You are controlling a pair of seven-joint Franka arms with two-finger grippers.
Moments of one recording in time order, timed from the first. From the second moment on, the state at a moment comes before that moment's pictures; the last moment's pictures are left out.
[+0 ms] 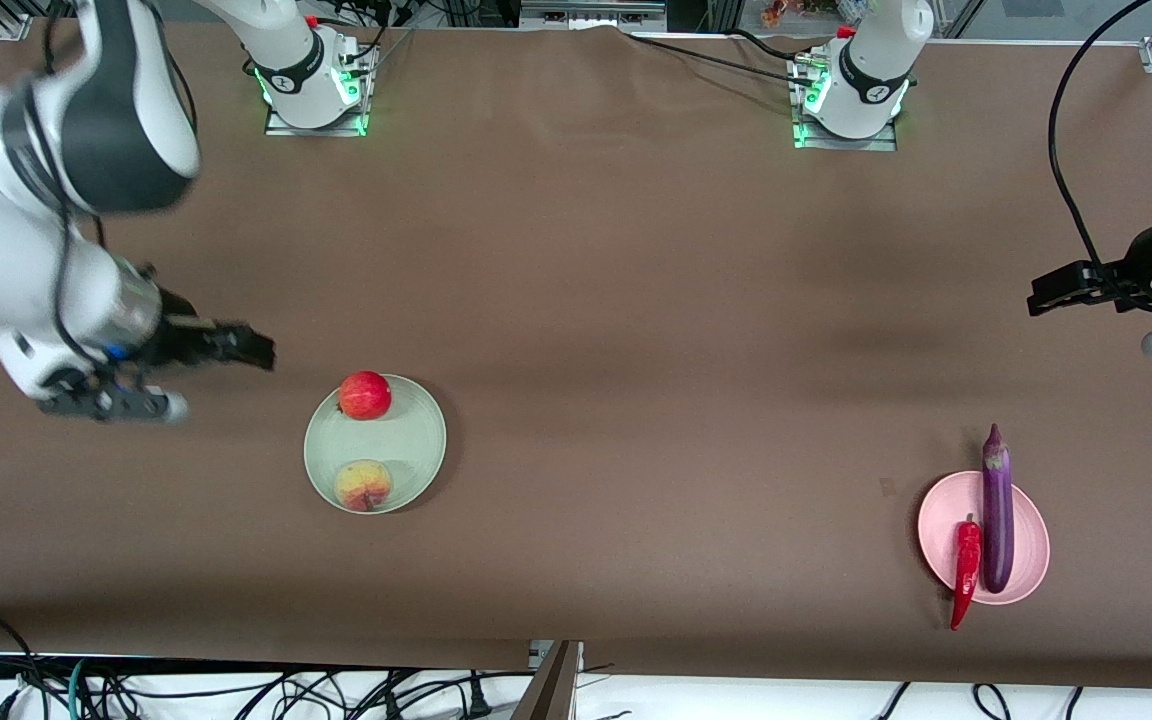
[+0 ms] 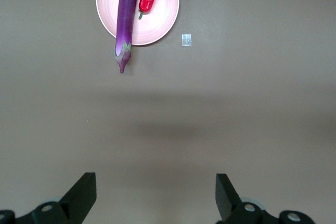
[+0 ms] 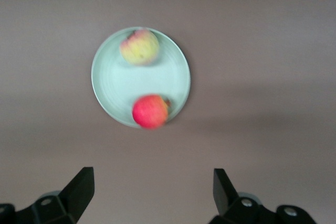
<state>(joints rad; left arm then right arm) 0.10 0.21 -0.09 -1.41 0.03 1.51 -0.06 0.29 0.29 -0.14 -1.40 0.09 1.63 0.19</state>
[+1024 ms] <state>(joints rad) 0.10 0.21 -0.09 -1.41 0.03 1.51 -0.06 0.30 0.12 -0.13 -1.57 0.02 1.64 0.14</state>
